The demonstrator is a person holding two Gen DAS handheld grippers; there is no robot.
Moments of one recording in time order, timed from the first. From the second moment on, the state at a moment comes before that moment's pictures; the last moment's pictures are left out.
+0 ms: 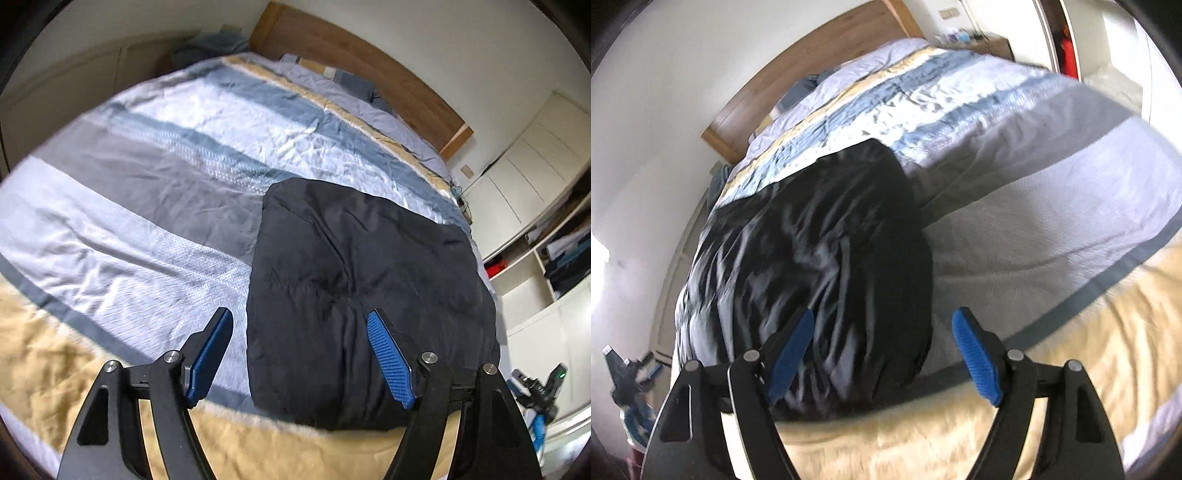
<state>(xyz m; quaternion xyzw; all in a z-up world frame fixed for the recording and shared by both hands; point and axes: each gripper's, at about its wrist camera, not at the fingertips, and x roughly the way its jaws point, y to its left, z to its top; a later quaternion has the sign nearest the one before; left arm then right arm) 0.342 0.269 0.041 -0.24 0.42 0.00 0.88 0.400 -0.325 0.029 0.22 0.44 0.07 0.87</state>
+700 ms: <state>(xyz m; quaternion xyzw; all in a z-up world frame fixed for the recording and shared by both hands) 0.151 0.126 0.074 -0.05 0.30 0.11 0.95 0.223 -0.233 0.070 0.08 0.37 0.11 0.92</state>
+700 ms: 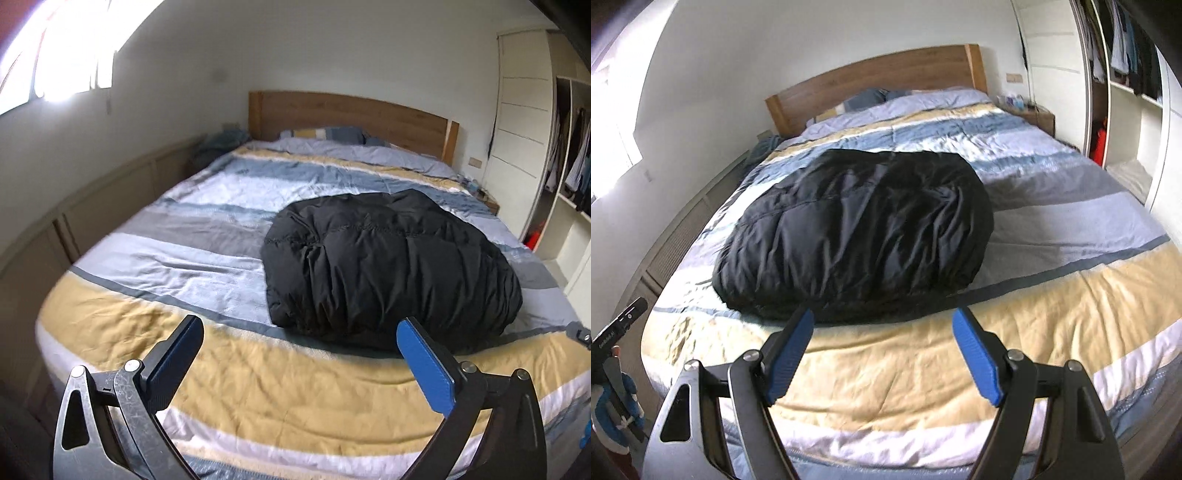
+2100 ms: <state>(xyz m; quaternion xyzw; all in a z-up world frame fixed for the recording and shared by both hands) 0.049 0.056 0.111 0.01 0.18 0.10 0.98 0.125 -0.211 0.093 0.01 0.28 0.10 0.95</state>
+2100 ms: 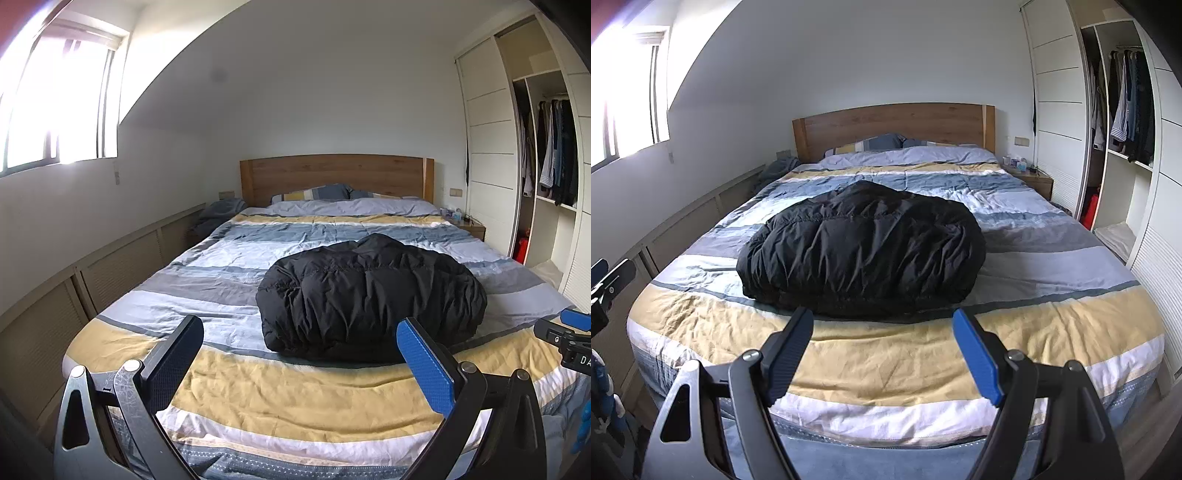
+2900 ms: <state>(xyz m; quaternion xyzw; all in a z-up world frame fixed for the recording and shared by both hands) 0.054 0.060 0.094 0.00 0.20 0.09 0.98 0.130 -0.215 0.081 -0.01 0.29 0.09 0.95</state>
